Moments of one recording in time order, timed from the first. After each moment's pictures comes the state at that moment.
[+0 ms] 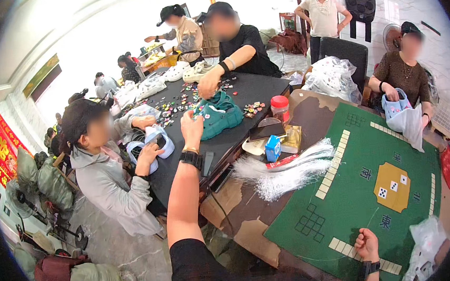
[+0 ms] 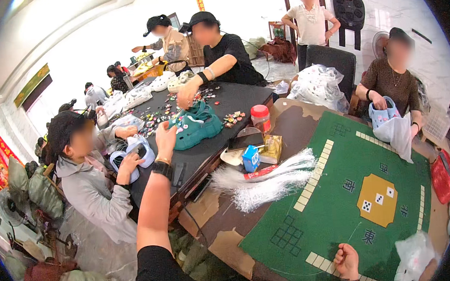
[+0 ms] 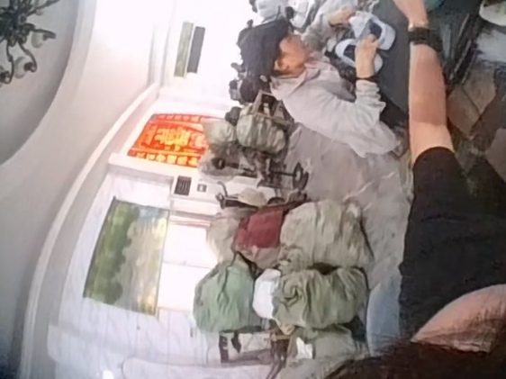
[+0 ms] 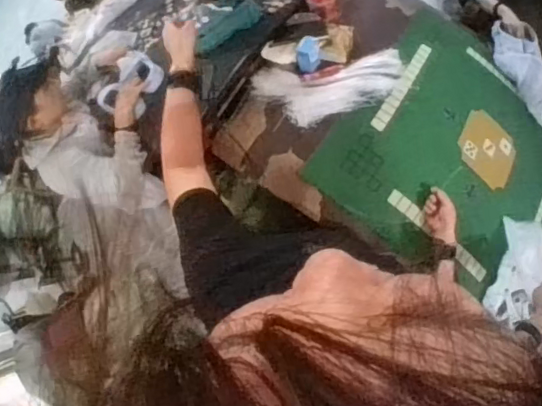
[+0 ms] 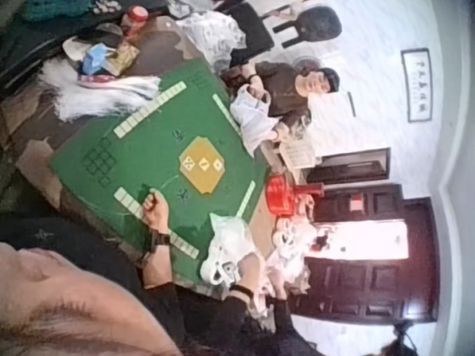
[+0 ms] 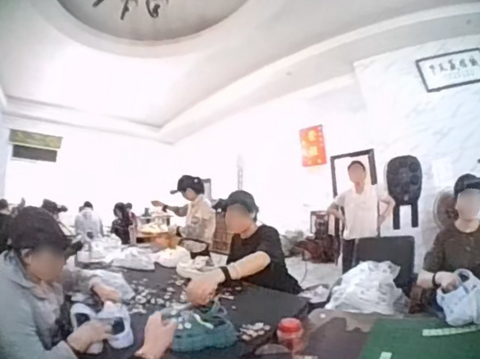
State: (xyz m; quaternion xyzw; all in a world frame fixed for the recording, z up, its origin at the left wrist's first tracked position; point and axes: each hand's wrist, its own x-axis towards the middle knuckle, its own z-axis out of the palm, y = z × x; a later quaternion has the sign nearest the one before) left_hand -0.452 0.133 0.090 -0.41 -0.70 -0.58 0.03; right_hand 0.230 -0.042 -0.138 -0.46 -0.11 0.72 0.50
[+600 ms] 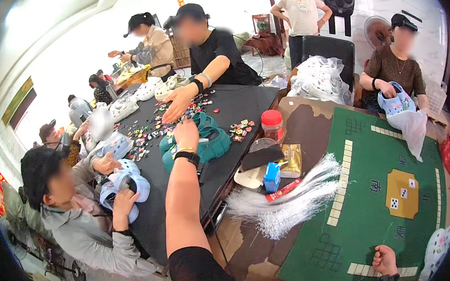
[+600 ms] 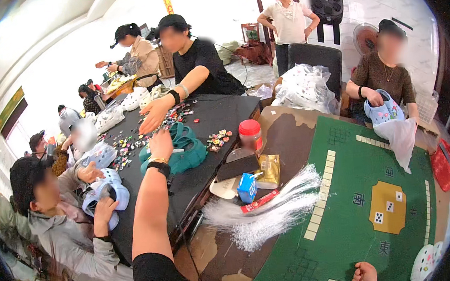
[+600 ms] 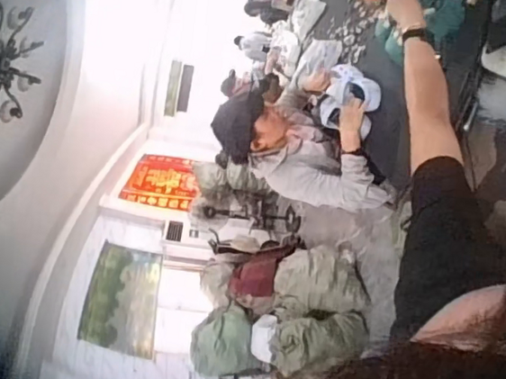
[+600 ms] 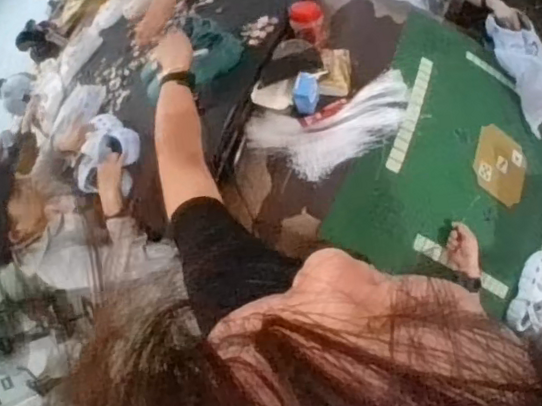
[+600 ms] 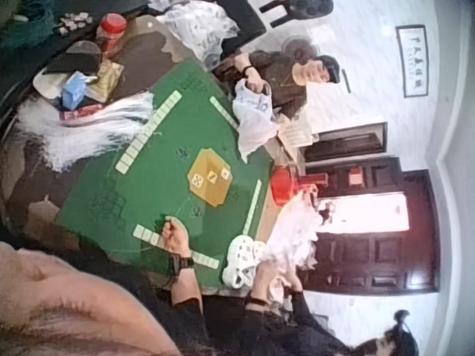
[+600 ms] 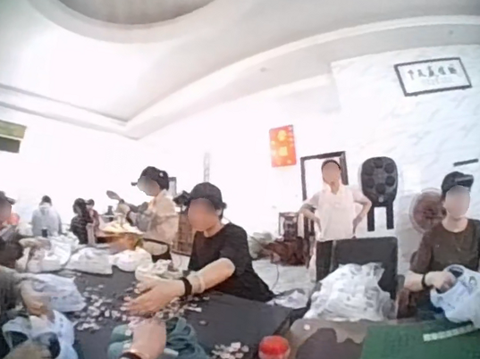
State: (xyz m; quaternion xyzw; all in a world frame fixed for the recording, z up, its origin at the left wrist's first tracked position) left_hand -0.499 0.304 0.063 -0.57 -0.78 -0.06 0.26; right_hand 0.233 -0.045 -0.138 -0.59 -0.04 0.64 0.49
